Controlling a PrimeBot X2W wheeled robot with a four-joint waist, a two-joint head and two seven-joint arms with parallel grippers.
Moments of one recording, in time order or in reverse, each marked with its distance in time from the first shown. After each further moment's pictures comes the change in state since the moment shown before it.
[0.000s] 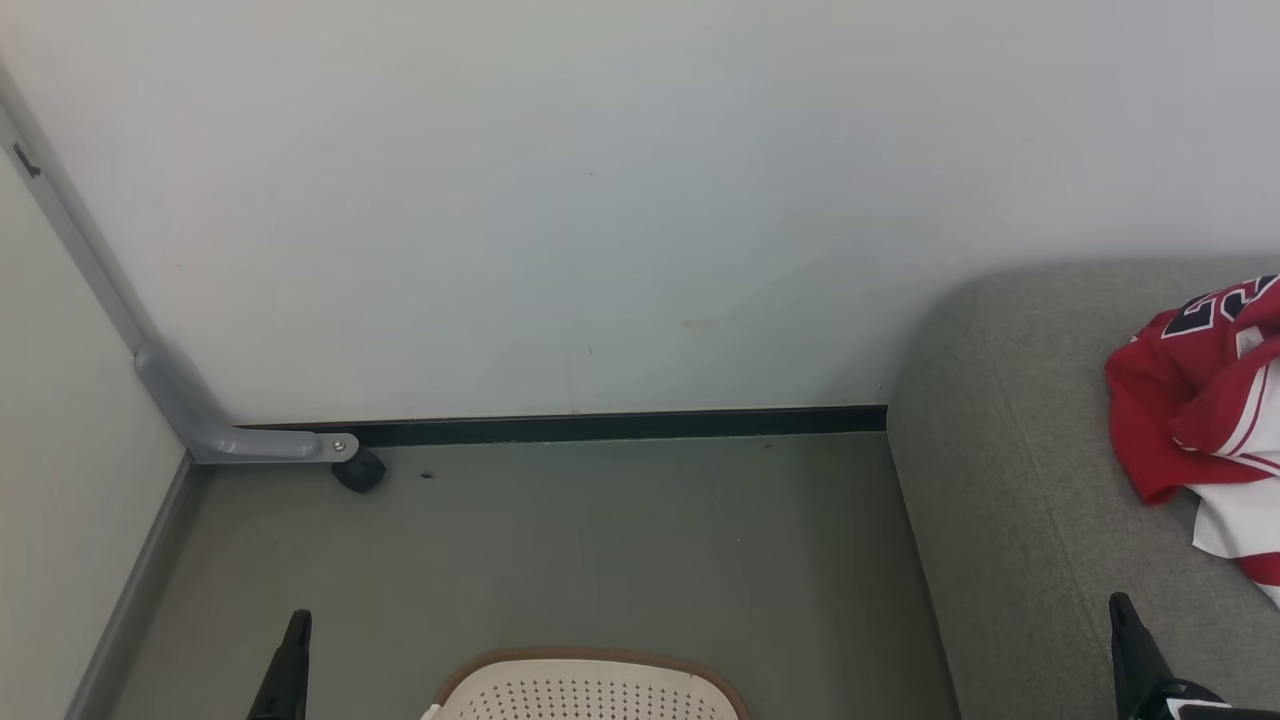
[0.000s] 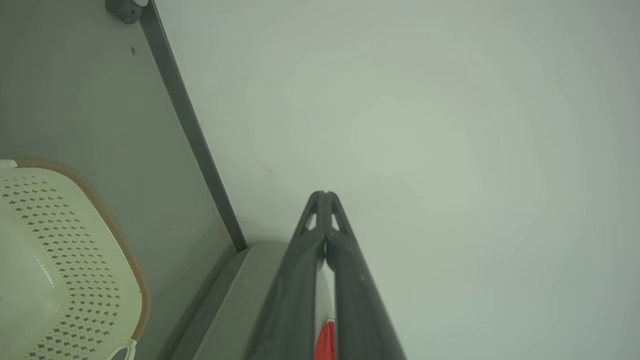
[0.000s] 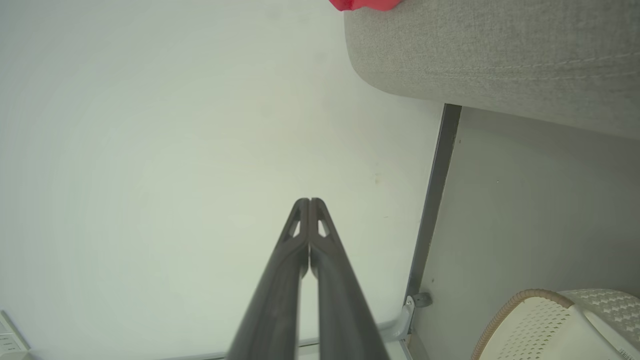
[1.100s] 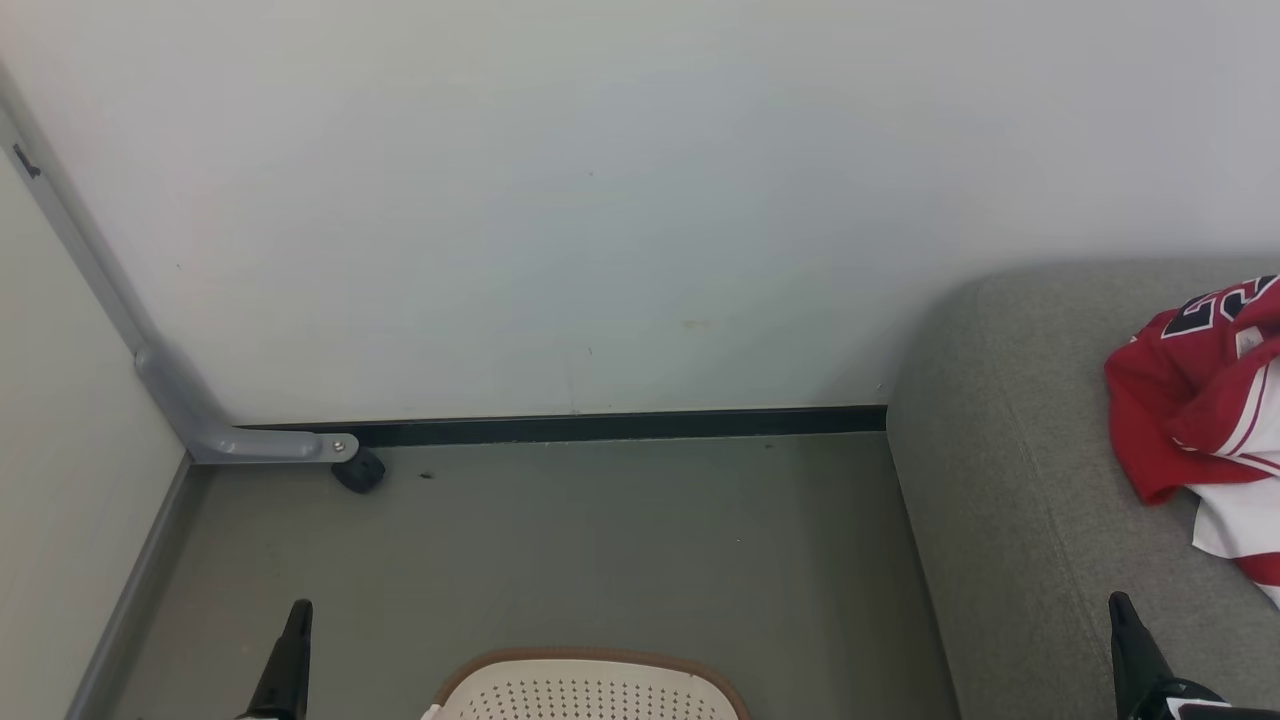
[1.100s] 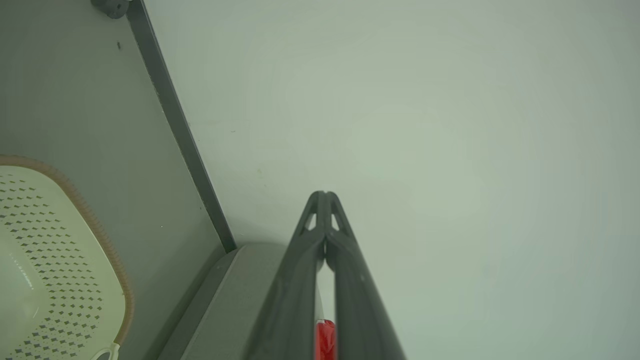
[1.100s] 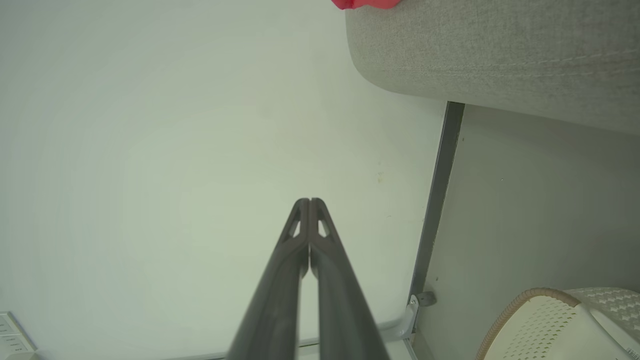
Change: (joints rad) left arm -0.014 -0.004 0.002 0.002 -0.021 -0.007 0.003; right arm -0.004 0.001 -0.003 0.001 0.007 0.000 0.006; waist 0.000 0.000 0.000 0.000
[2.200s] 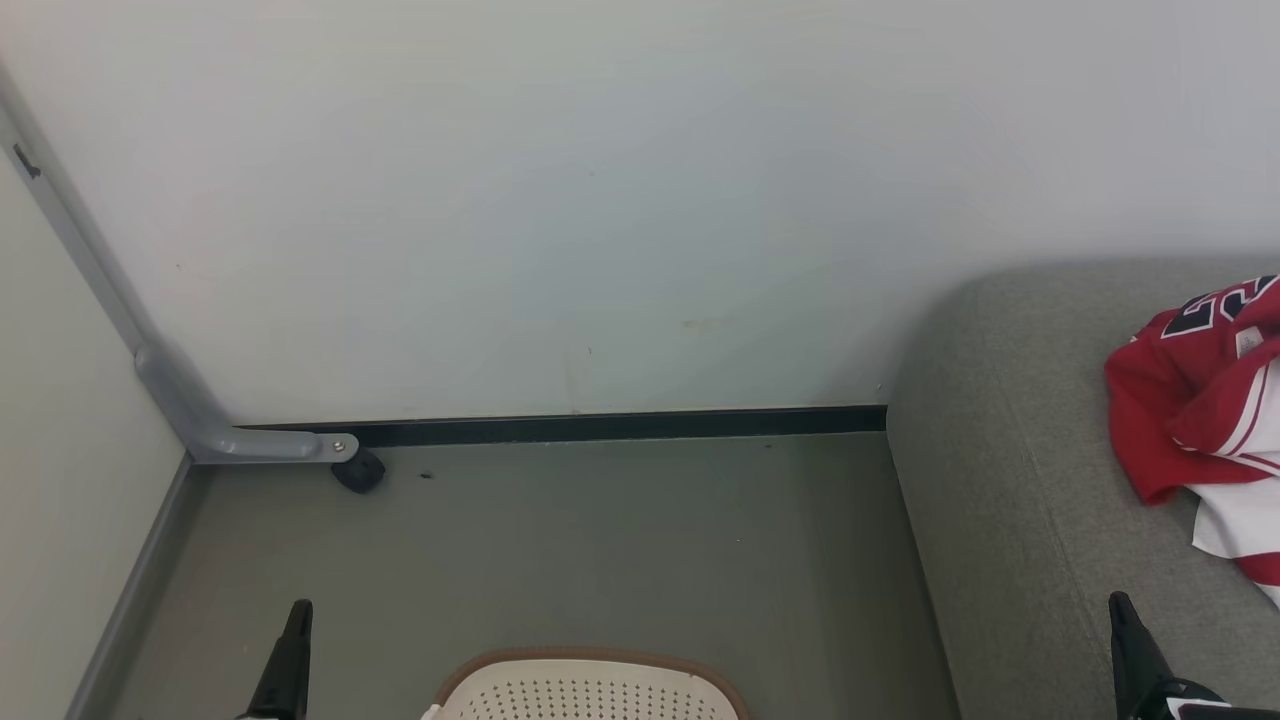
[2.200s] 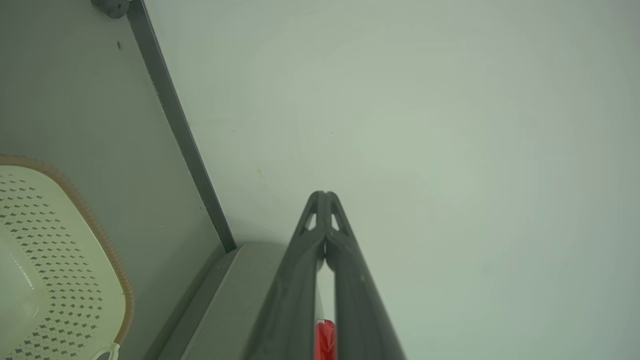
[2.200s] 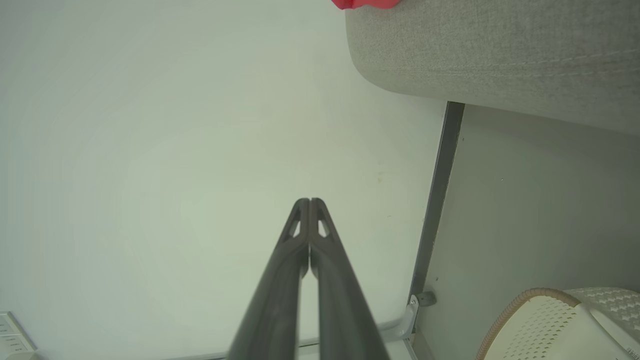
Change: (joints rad) left arm 0.000 0.000 0.000 0.001 0.000 0.000 0.000; right arm 0.000 0.000 0.000 0.000 0.000 0.000 0.000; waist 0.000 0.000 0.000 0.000
